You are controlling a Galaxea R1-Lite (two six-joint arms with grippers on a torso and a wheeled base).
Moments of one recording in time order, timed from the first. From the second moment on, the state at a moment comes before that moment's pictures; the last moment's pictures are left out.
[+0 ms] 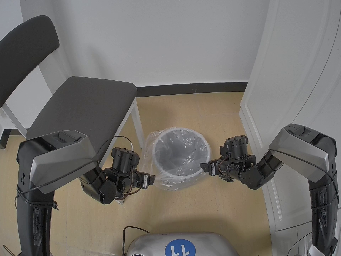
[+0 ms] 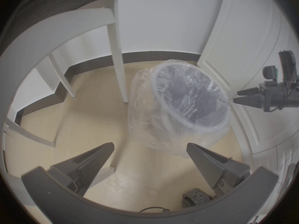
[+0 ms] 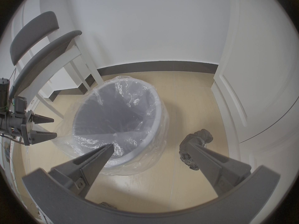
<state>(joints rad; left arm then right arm) -0.44 2.39 -0.97 -0.77 0.13 -0.13 0.42 2.41 -1.13 -0.75 -0.12 0.08</state>
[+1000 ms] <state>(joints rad) -0.44 2.51 -1.01 -0.94 0.15 -0.05 0.43 2.58 -1.24 -0.72 -0.13 0.08</state>
